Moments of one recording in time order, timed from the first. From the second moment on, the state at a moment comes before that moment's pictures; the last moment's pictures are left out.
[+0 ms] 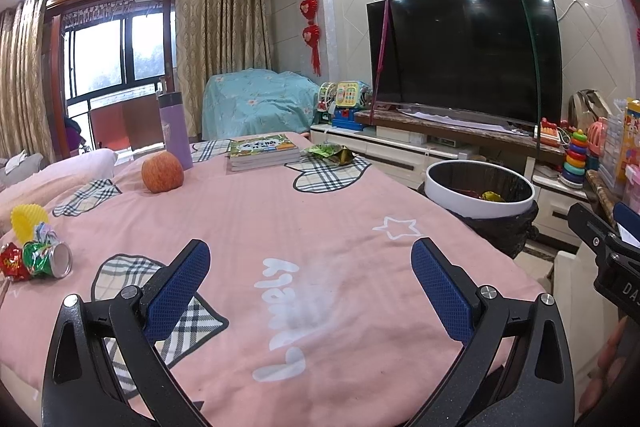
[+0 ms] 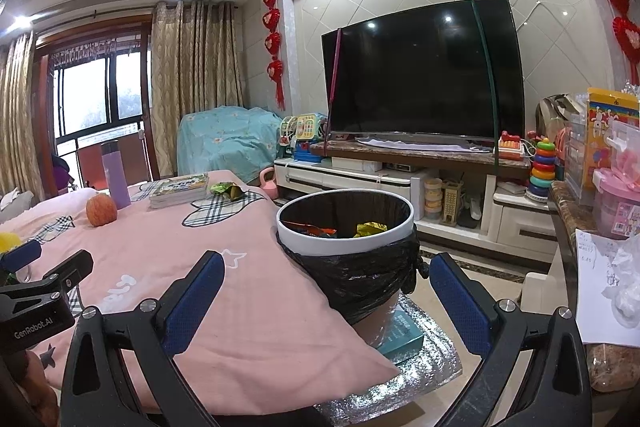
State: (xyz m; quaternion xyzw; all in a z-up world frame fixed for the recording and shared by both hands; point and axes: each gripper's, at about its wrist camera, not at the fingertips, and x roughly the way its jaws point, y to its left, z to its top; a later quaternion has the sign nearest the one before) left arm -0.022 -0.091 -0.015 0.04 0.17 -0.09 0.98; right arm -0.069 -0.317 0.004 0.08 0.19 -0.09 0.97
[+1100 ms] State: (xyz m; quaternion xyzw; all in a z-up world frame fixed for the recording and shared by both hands) left arm -0.021 -0.090 -0.016 0.04 0.17 -0.09 0.98; right arm -0.068 -0.316 0.010 0.09 0.19 -0.07 0.97
